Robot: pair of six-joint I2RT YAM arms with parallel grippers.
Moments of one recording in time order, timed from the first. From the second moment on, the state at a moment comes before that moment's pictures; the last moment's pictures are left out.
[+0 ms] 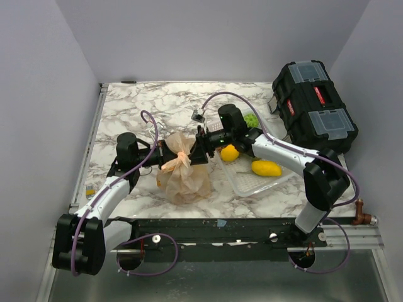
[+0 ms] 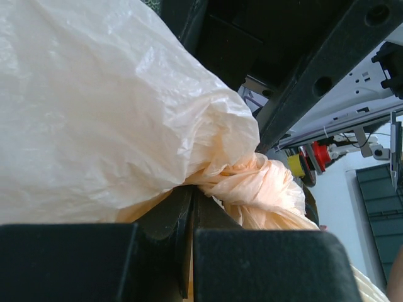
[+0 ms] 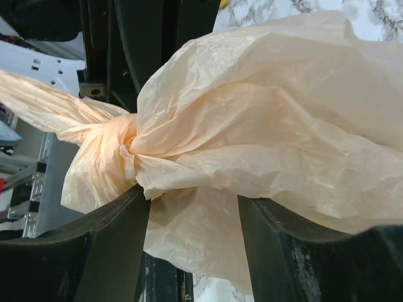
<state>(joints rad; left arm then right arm) -0.16 1.08 0.49 0.36 1.13 -0.72 0.72 1.71 1.24 0.00 -0.93 0.21</state>
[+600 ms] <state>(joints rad) -0.20 1.14 0.49 0.55 1.15 -0.87 0.77 1.79 1.26 0.19 -0.99 0.37</state>
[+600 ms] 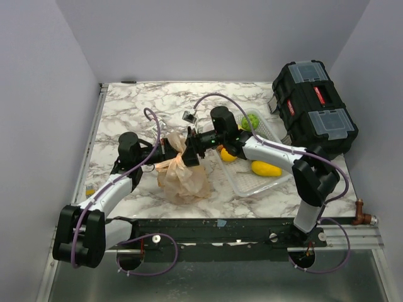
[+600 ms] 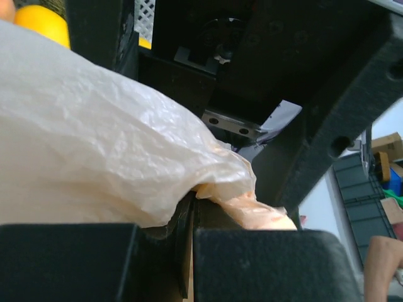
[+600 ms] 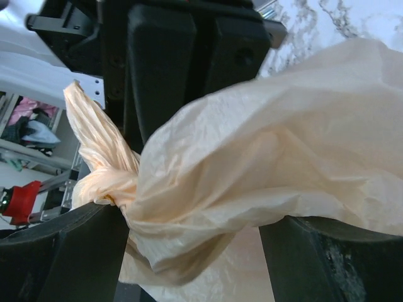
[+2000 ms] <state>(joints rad) -0.18 1.11 0.48 0.49 1.18 -0.83 0.74 1.63 1.27 -0.10 -0.94 0.14</state>
